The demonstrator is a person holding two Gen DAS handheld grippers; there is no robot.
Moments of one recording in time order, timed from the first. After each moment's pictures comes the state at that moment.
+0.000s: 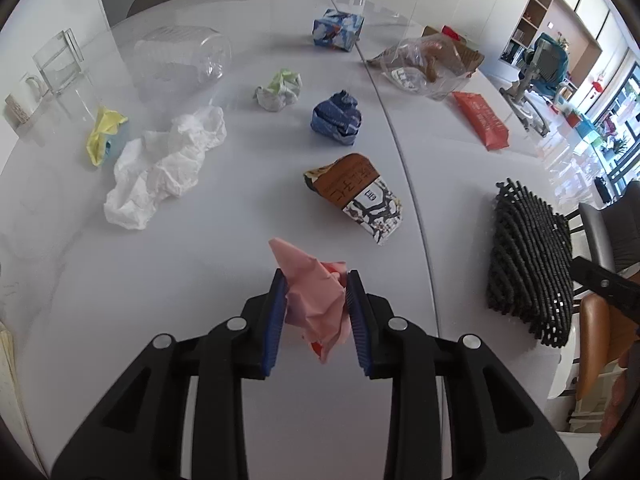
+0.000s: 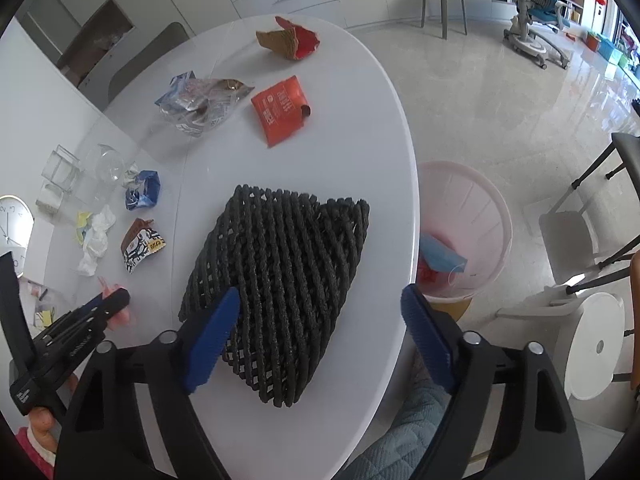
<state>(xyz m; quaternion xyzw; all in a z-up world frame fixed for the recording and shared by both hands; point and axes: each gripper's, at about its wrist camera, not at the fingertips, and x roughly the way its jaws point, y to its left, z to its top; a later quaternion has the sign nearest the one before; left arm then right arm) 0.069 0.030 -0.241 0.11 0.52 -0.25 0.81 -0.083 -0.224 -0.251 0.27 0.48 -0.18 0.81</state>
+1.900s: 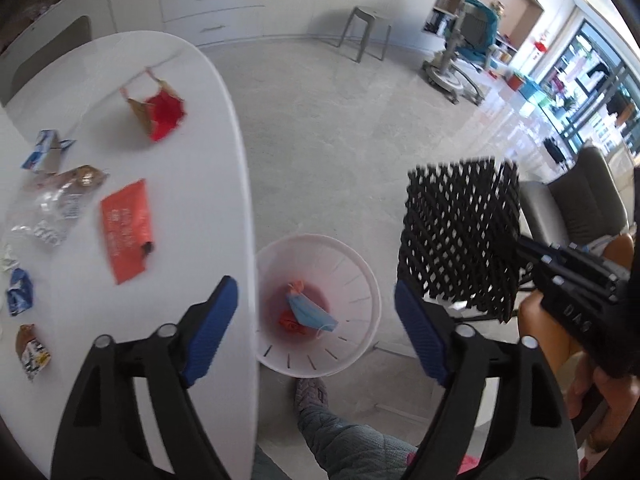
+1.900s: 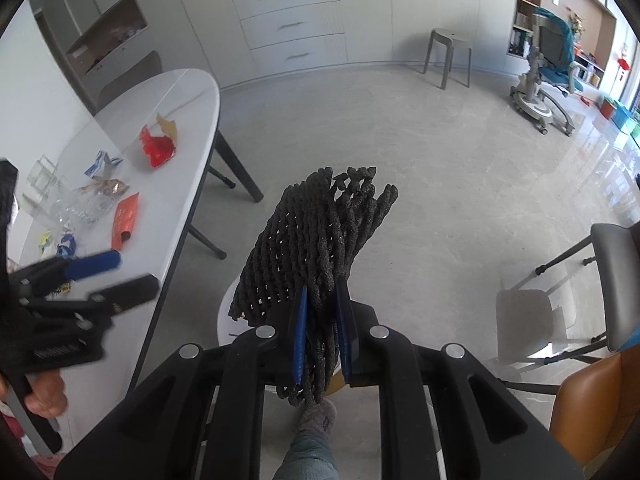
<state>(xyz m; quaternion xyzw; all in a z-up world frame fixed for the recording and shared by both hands) -0.004 -0.314 -0.197 0.13 0.52 -0.35 0.77 -0.126 -0.484 -0.216 0.17 0.47 -0.15 0.85</state>
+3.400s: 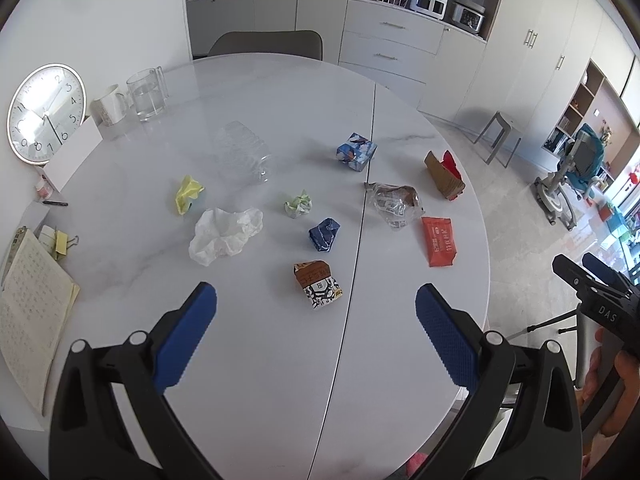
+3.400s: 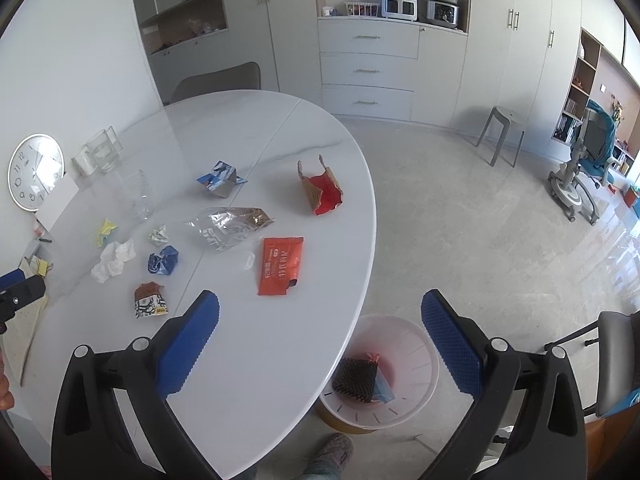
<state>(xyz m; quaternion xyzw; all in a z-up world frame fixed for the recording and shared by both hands) 0.028 0.004 -0.089 0.02 0.47 -0.14 0.87 -0.049 -0.299 -0.120 0.08 0.41 -0.10 0.90</state>
